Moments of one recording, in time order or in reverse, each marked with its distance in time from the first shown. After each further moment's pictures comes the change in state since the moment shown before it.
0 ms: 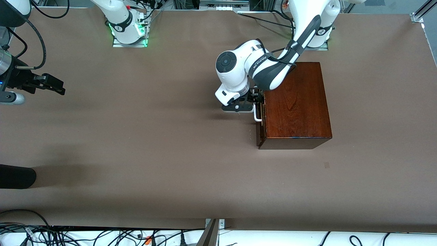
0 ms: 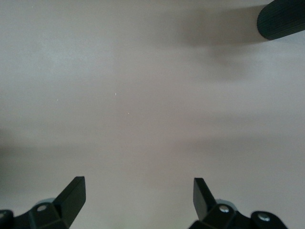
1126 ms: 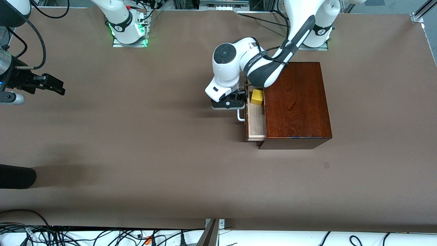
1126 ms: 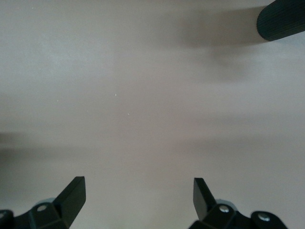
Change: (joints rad) left arm -0.042 0.012 0.001 0.005 -0.079 0.225 -0.108; right arm 0.000 0.000 0.000 0.000 0.000 0.005 0.000
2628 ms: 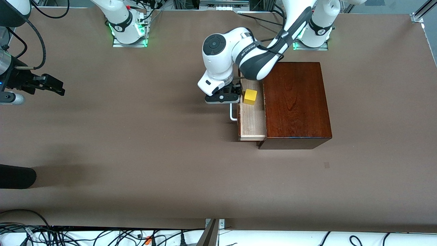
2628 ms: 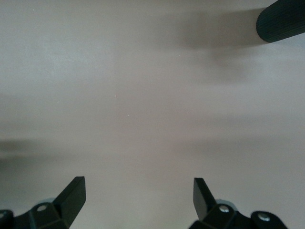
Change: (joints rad) left arm -0.037 -0.008 -0.008 0.168 -0.005 -0.260 0.002; right arm 0.000 0.000 0.000 0.000 0.000 0.004 0.000
